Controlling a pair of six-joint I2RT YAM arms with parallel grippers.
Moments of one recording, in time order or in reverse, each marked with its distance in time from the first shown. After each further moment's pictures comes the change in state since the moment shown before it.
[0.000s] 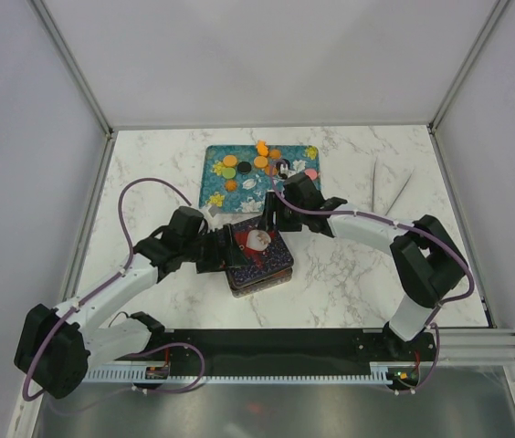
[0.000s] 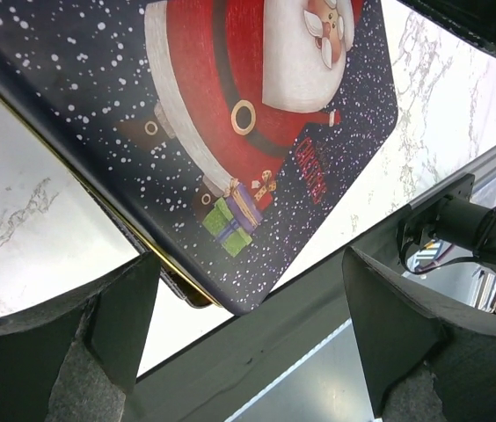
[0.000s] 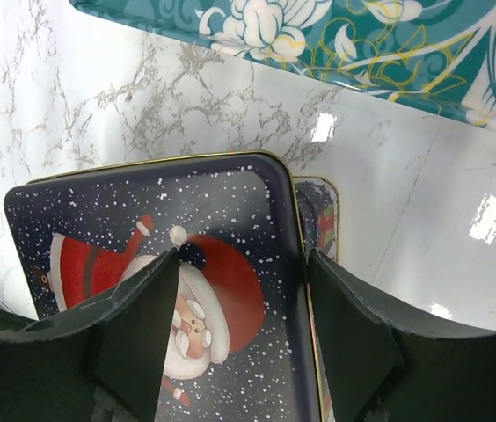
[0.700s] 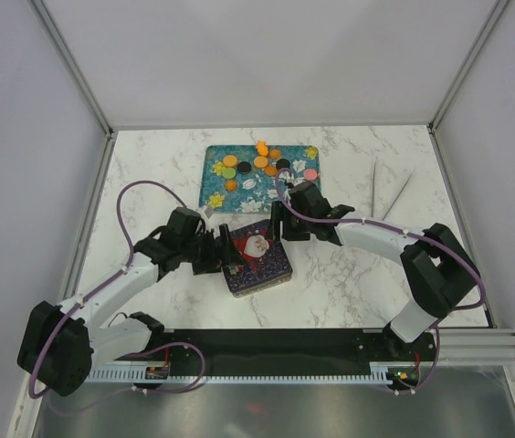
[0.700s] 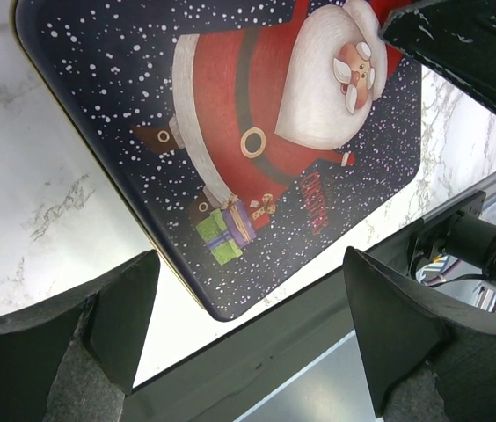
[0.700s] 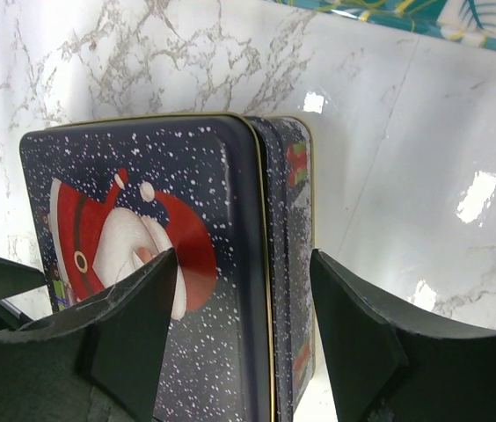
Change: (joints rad) left arm 0.049 0.020 -0.025 0.002 -0.001 0.001; right arm 0.000 -0.071 -0.081 -0.041 0.003 -0.008
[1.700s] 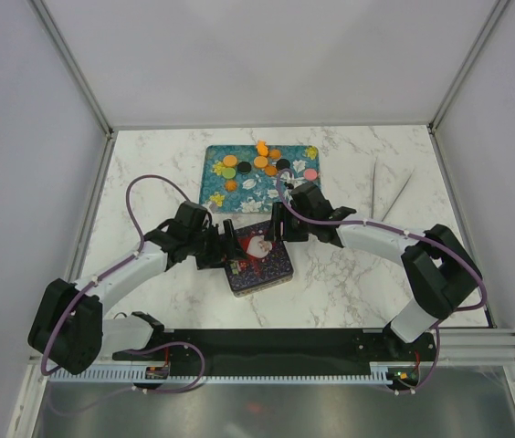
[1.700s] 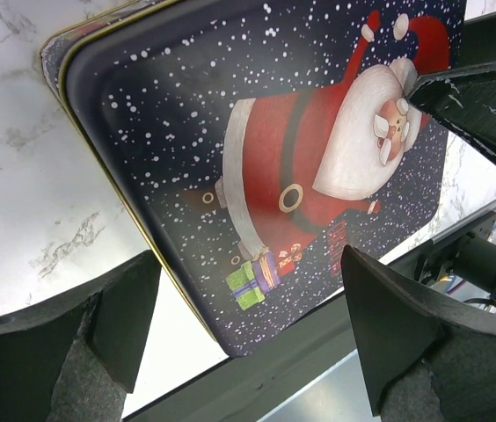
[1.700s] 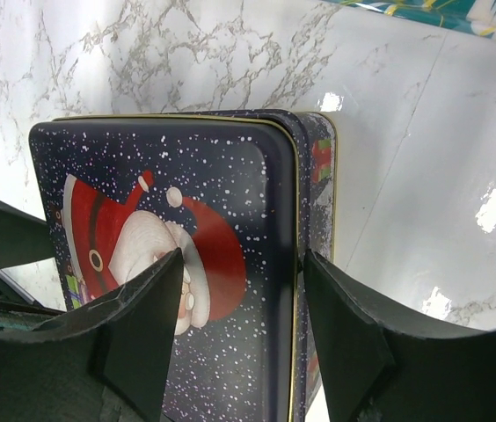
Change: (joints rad) left arm 0.004 0.138 0.044 0.053 -0.024 0.000; right arm 0.000 -0.017 -0.037 0.050 -0.048 0.003
